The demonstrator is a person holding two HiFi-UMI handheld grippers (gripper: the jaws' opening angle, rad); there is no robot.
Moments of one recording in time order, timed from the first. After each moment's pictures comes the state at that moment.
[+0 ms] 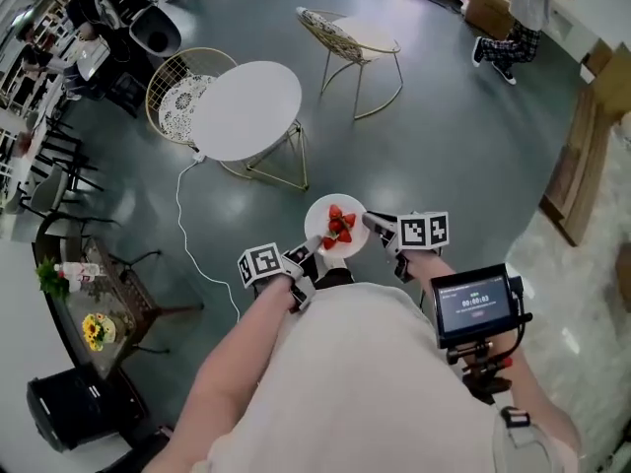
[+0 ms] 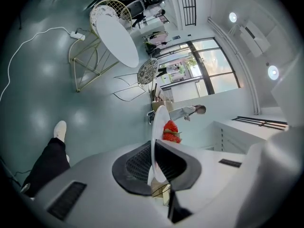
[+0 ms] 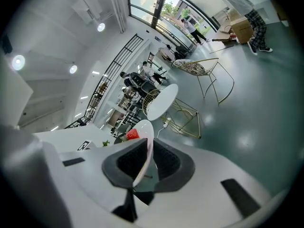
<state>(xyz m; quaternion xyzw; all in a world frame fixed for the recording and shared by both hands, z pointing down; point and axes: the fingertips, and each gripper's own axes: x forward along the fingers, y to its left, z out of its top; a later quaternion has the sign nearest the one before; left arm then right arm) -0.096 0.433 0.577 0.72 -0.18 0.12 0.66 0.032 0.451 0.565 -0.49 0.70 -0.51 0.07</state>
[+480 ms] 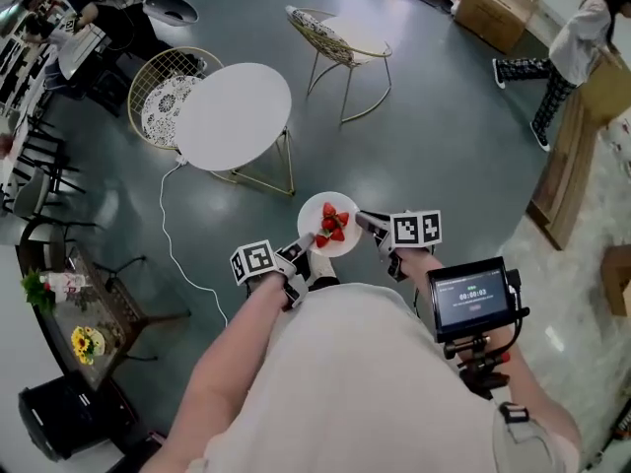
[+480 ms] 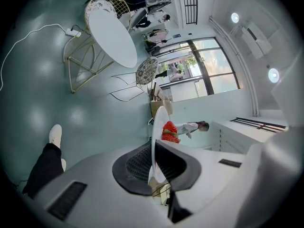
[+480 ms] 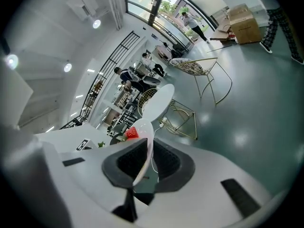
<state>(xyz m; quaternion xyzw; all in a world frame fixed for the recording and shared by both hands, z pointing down) -0.104 0.403 0.578 0.72 -0.16 0.12 0.67 0.020 0.426 0.569 -0.50 0.69 -0.53 0.05</state>
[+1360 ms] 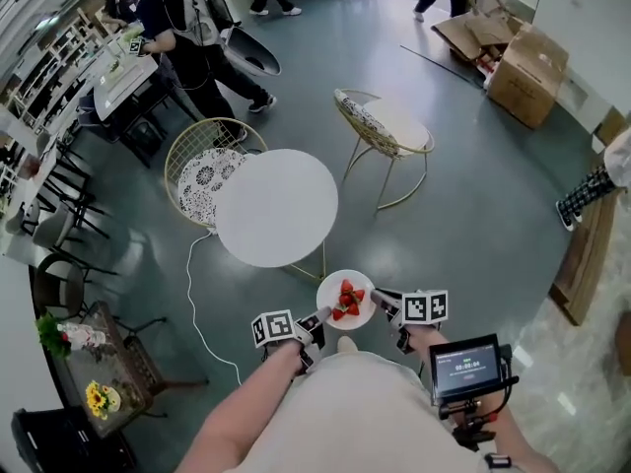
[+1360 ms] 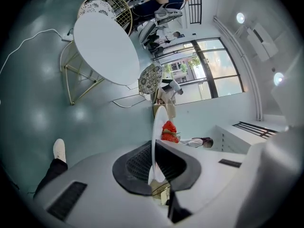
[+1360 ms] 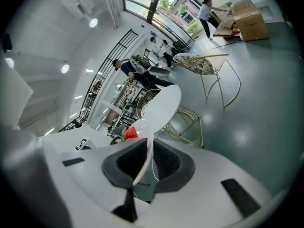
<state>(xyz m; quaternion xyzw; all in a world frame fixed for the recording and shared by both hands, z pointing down) -0.113 0.292 0.588 0.71 -0.16 0.13 0.67 0.011 0.313 0.586 -0.50 0.69 -0.53 0.06</state>
